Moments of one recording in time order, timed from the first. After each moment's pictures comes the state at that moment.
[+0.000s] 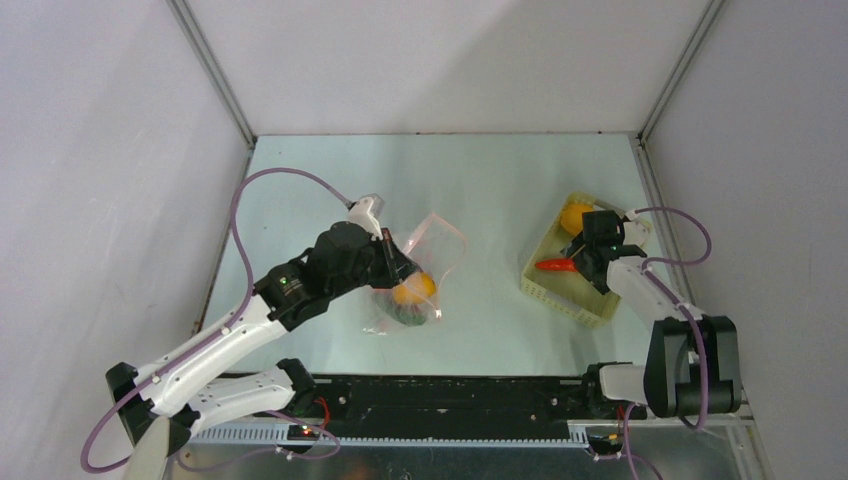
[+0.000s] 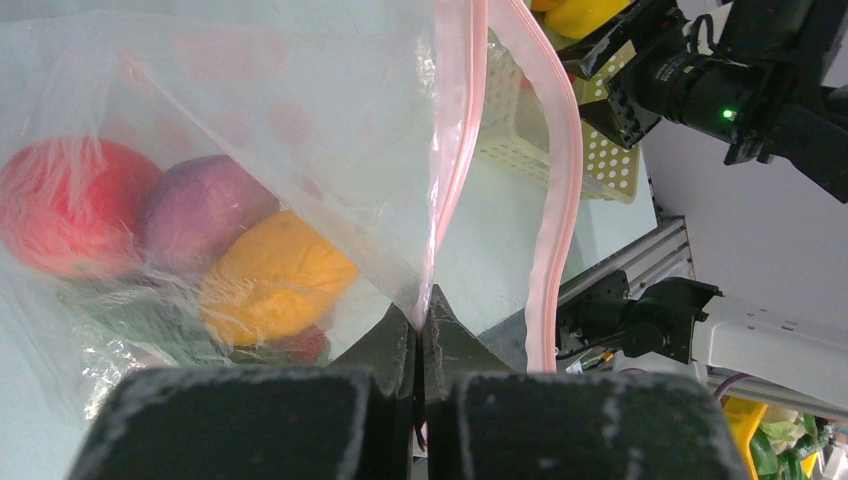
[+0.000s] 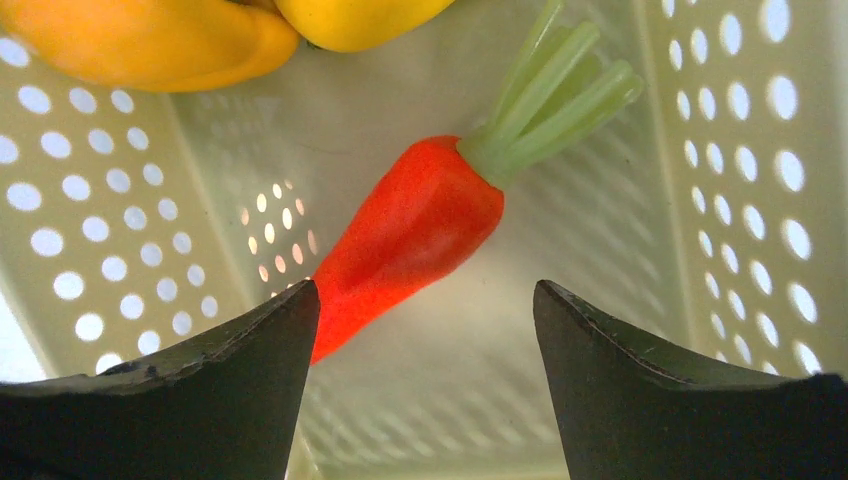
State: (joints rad) left arm -0.84 0.95 0.95 -0.51 -0.08 -0.77; right arm 0.07 1.30 0.71 -0.41 0.35 0.87
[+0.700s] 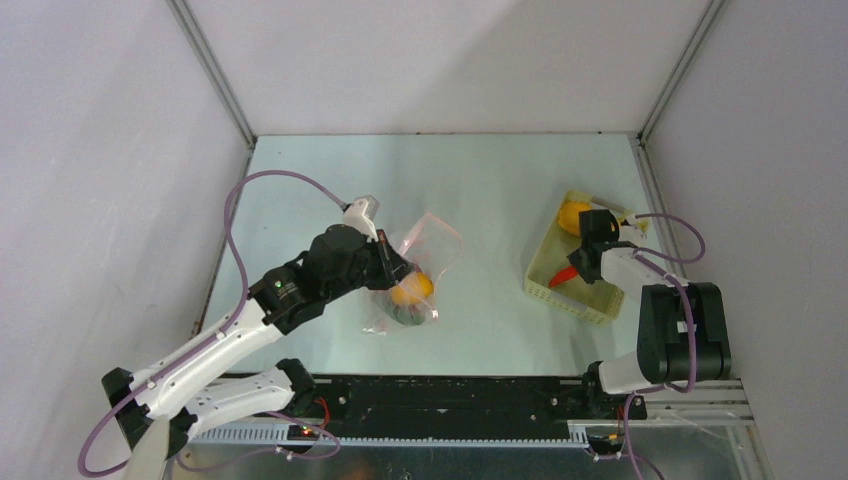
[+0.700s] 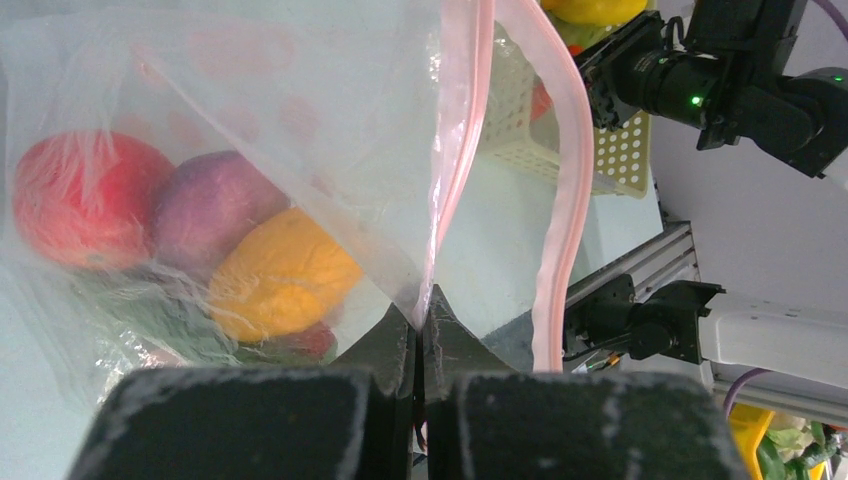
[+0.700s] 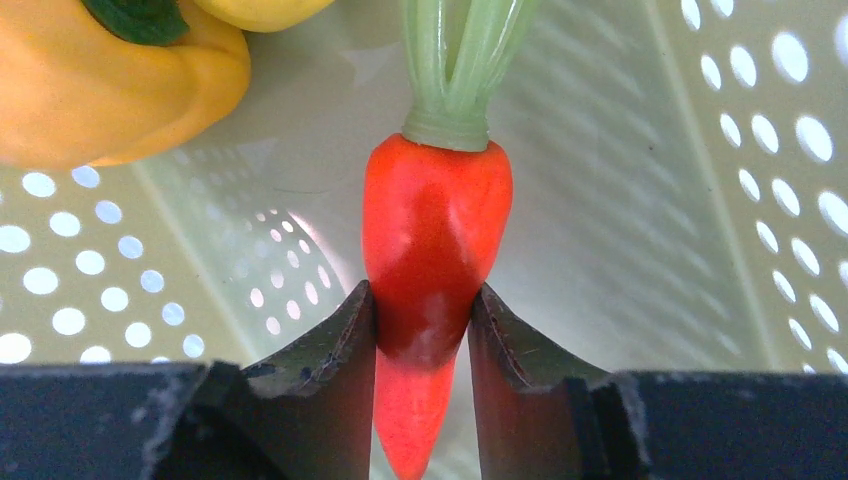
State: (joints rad) left arm -0.84 0.92 0.93 -0.52 -0.09 -0.77; right arm 0.05 1.44 0.71 -0.31 0.35 0.97
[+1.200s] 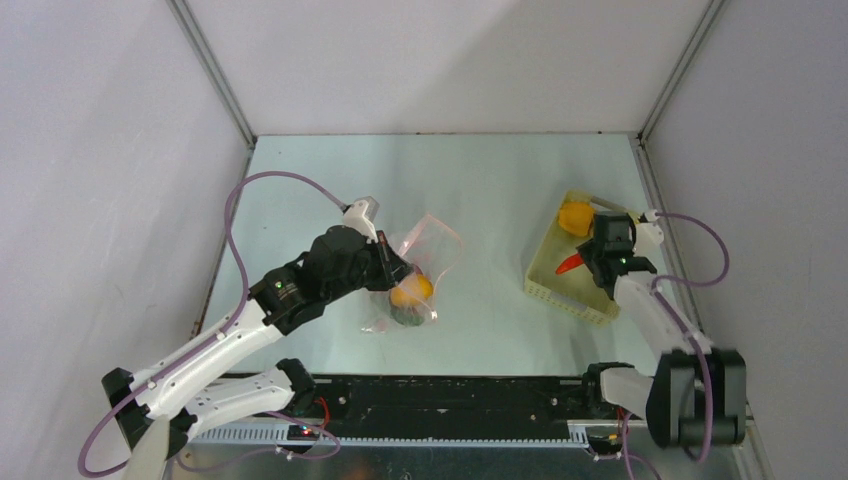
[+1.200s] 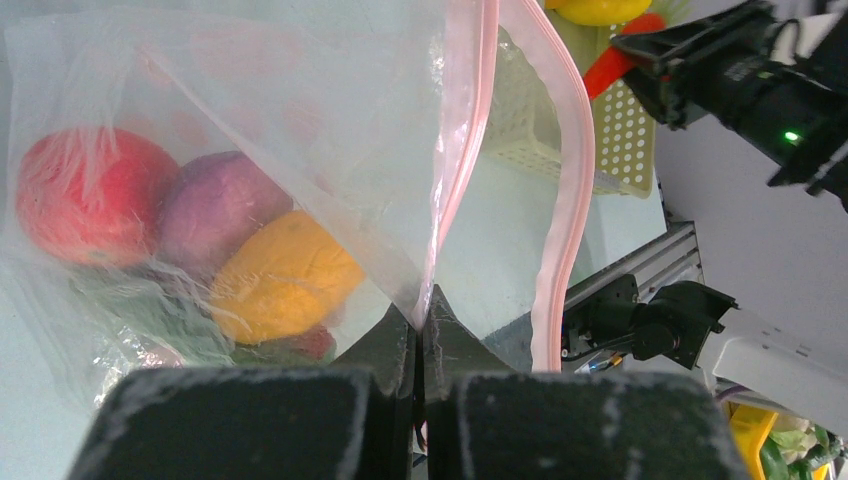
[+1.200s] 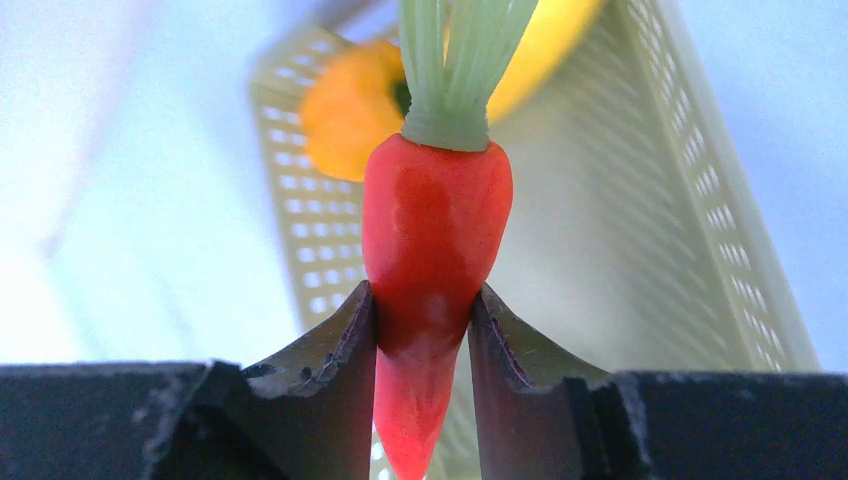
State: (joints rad) left arm -0.84 0.91 0.93 -0.53 -0.10 -0.77; right arm 0.04 1.03 0.65 -0.29 0.37 0.92
